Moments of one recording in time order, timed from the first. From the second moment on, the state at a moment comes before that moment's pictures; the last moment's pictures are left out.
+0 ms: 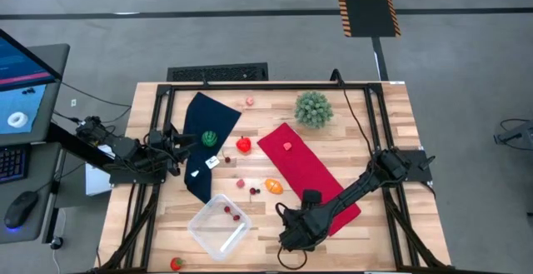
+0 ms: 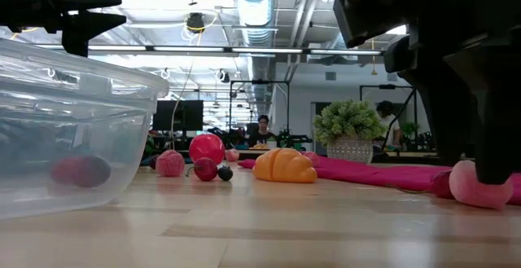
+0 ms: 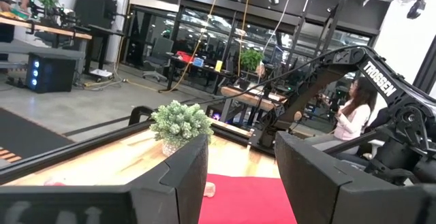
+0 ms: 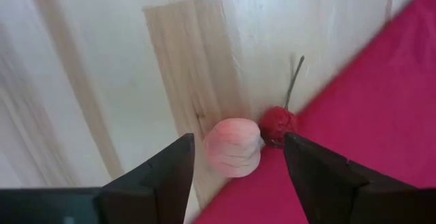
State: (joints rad) left arm -0.52 0.01 0.06 0.20 -0.82 -0.14; right arm 0.60 2.16 1.65 -1.15 0.11 0.73
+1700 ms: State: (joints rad) left arm -0.52 0.01 0.06 0.20 -0.83 -0.14; right arm 0.59 2.17 1.58 -1.03 0.04 0.73
